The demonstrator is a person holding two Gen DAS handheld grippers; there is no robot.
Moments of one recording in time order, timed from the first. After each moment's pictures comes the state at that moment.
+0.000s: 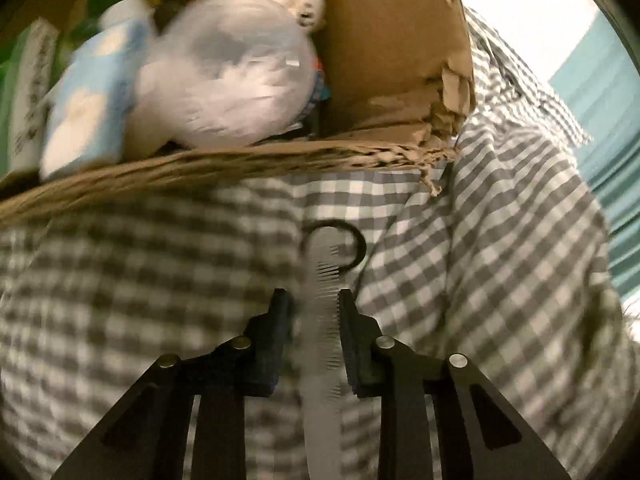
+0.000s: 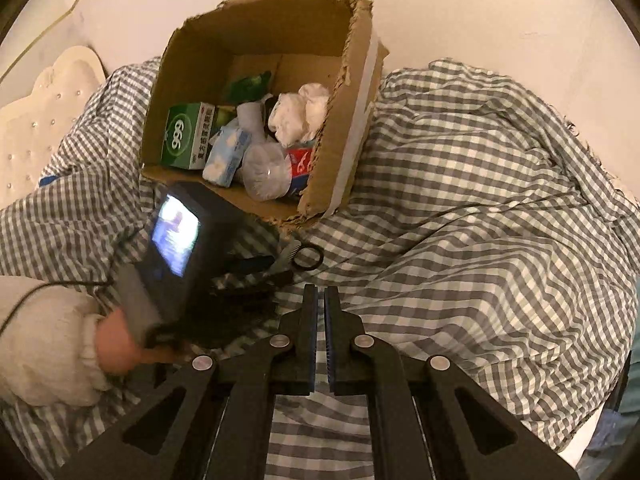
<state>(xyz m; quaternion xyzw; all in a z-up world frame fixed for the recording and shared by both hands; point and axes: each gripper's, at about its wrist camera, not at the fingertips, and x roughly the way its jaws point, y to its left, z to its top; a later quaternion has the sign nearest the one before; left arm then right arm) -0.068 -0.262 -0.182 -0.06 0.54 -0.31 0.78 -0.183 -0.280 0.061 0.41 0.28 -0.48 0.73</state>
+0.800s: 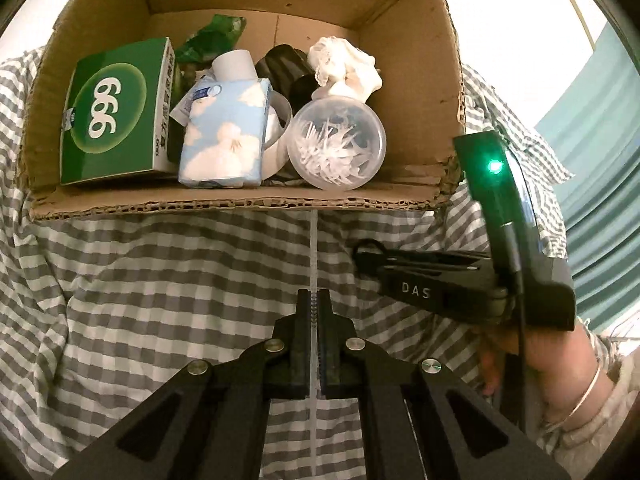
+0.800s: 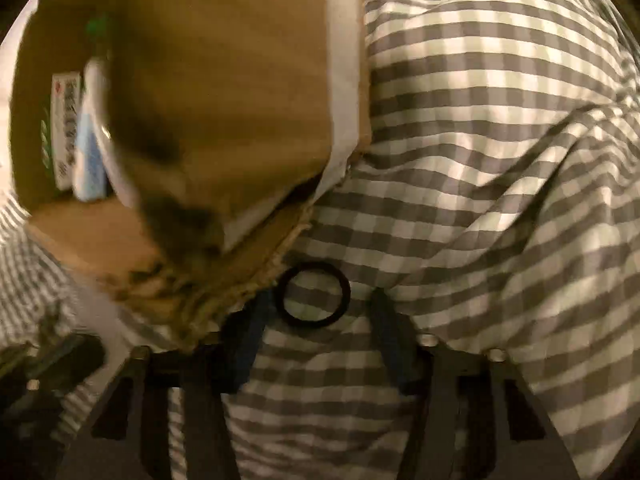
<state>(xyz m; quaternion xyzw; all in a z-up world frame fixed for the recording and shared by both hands) -0.071 -0.182 -0.152 -0.18 0.46 -0.27 0.83 -0.120 -0.378 -0.078 0.53 0.24 -0.50 0.64</state>
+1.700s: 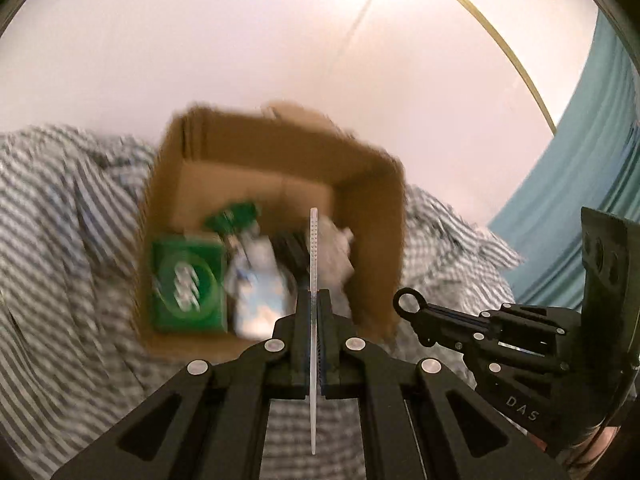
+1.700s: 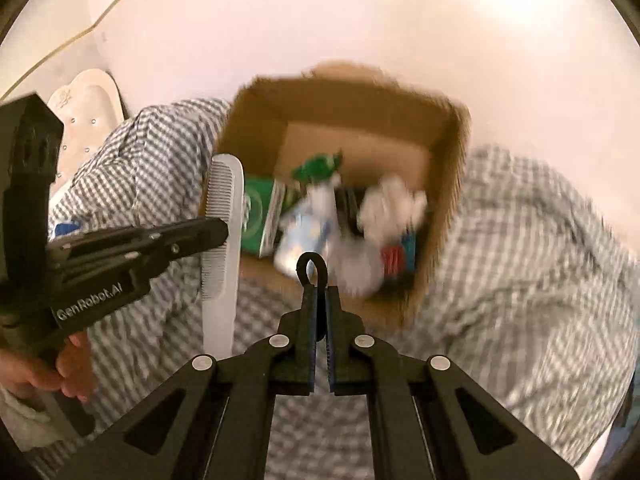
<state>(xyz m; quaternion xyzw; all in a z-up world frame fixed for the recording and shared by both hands) -0.059 -0.077 -0.043 -0.26 0.30 -0.26 0.88 -0.091 -0.298 0.144 0.33 0.20 -0.55 0.74</state>
